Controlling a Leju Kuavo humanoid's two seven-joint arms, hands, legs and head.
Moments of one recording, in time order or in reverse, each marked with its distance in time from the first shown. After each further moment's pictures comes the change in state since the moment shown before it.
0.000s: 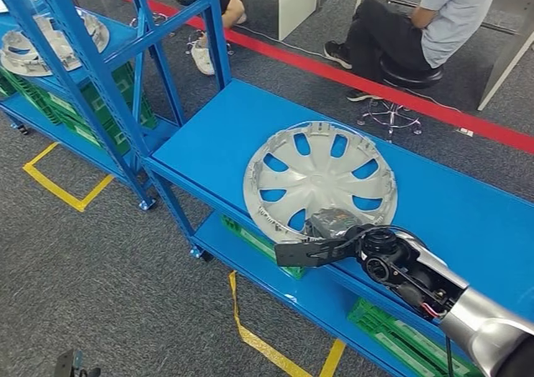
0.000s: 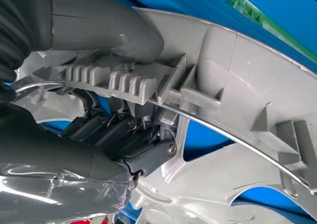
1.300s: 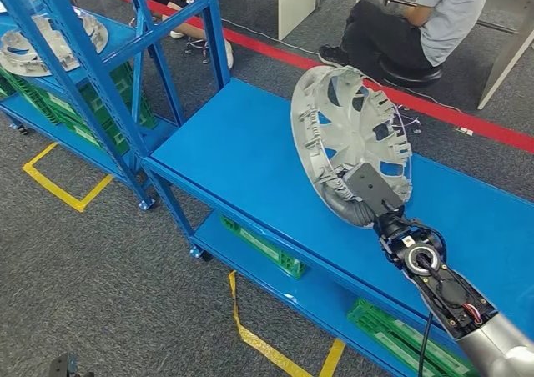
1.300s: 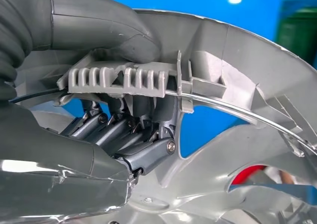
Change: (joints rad) left arm 0.011 0.003 0.012 0.000 0.009 0.052 -0.019; right arm 0.190 -0.003 -0.370 -0.160 -0.646 -0.484 -0.377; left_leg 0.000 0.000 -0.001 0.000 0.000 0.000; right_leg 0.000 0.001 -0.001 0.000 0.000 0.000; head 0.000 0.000
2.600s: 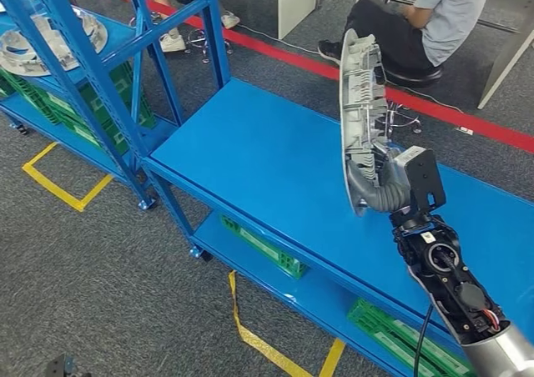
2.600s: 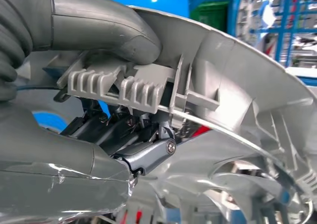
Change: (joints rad) left arm 0.000 -0.003 0.025 0.000 0.014 0.019 -0.001; right arm 0.060 0.000 -0.145 -0.144 -0.125 -0.031 -0.125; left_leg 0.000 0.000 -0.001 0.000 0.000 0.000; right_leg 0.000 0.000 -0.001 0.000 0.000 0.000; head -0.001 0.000
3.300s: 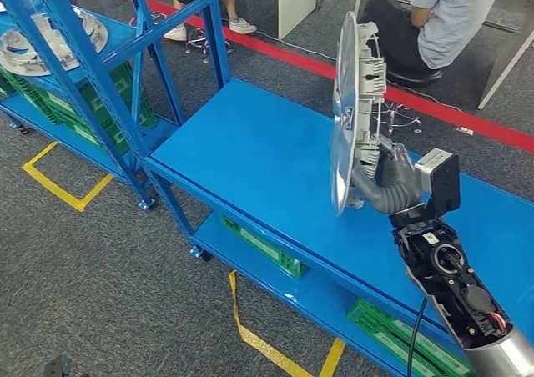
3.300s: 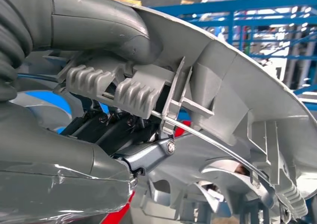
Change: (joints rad) left arm 0.000 -0.002 0.015 0.000 0.012 0.012 0.000; right arm 0.012 0.002 -0.007 -0.073 -0.101 0.055 -0.105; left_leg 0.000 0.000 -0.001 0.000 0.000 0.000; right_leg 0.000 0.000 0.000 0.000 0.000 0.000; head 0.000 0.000
